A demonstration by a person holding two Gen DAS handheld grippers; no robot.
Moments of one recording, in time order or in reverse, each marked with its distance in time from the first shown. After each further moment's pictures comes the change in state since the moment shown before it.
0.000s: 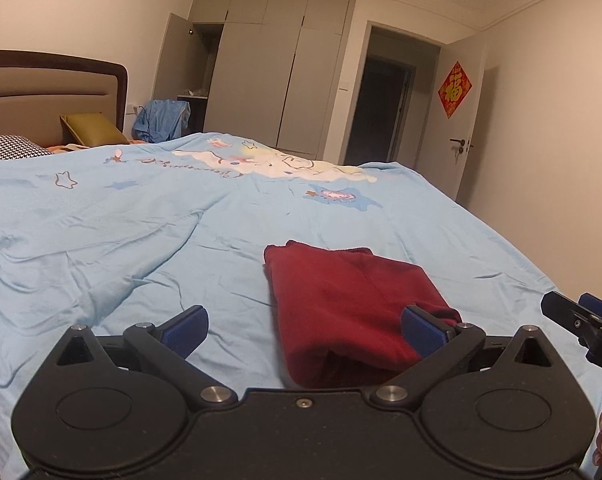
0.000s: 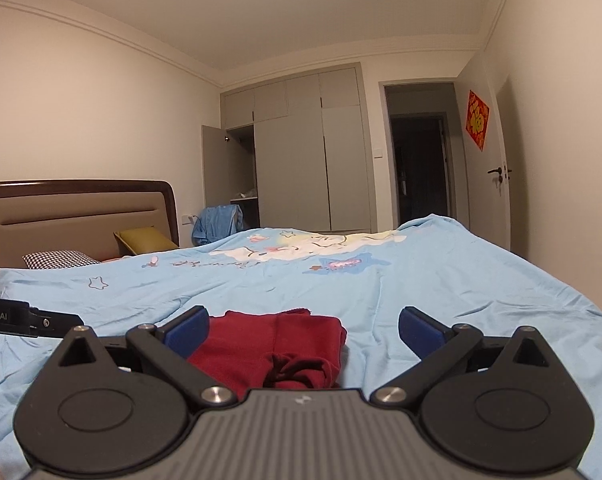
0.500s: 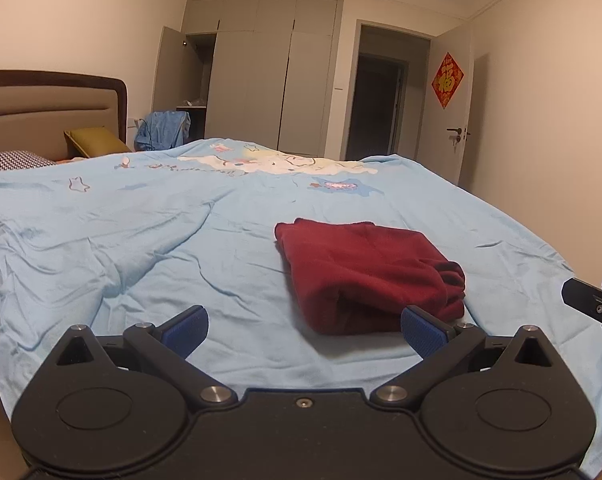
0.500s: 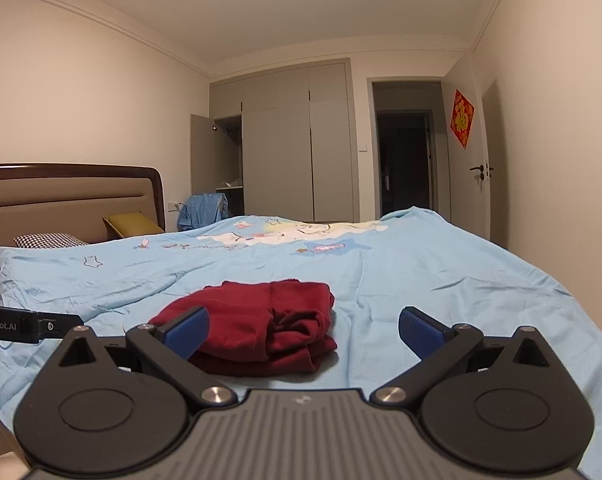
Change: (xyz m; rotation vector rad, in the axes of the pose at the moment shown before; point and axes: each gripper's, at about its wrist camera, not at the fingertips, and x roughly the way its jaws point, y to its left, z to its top) left arm -0.032 0.006 -0.047 0.061 -0.009 0.019; right arm -0.049 0.021 -0.033 -0.017 0.029 -0.060
